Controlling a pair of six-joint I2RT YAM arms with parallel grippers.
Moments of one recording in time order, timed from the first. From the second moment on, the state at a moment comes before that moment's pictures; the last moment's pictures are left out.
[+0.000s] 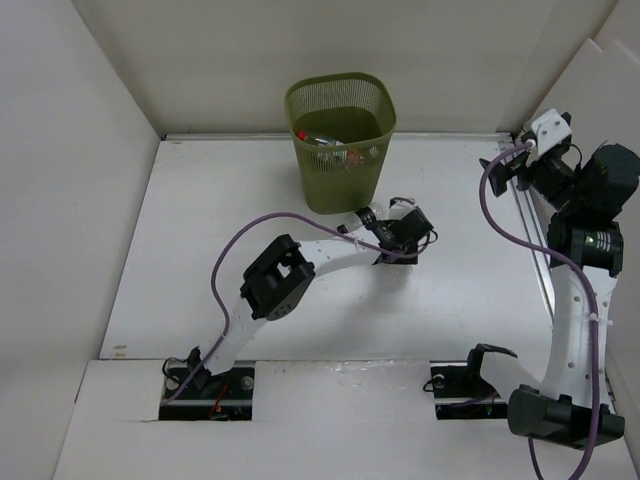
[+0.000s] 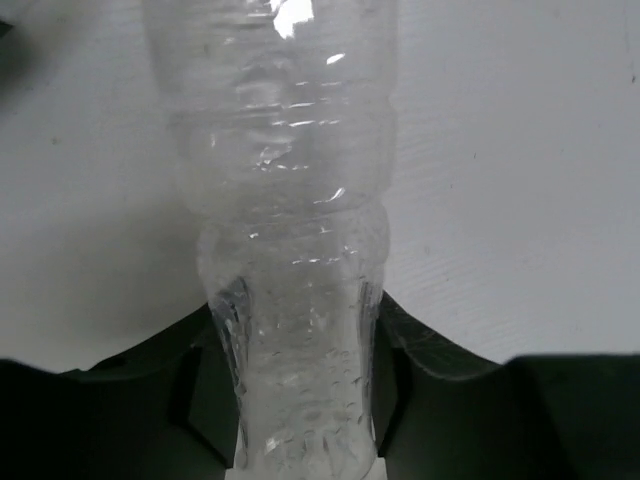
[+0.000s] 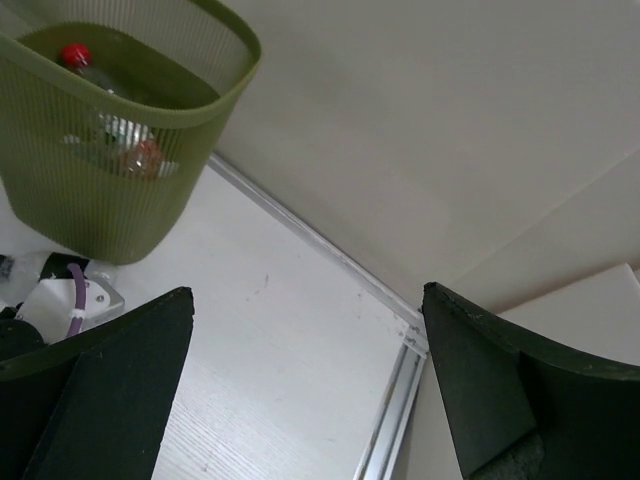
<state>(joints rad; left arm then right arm) -1.04 2.29 1.86 -0.51 -0.29 -0.84 -0.24 1.01 1.36 -0.37 -0.66 -0.52</state>
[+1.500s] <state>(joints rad) -1.08 1.12 1.07 0.33 -0.46 0.17 0.35 1.41 1.39 0.69 -1.05 0.34</state>
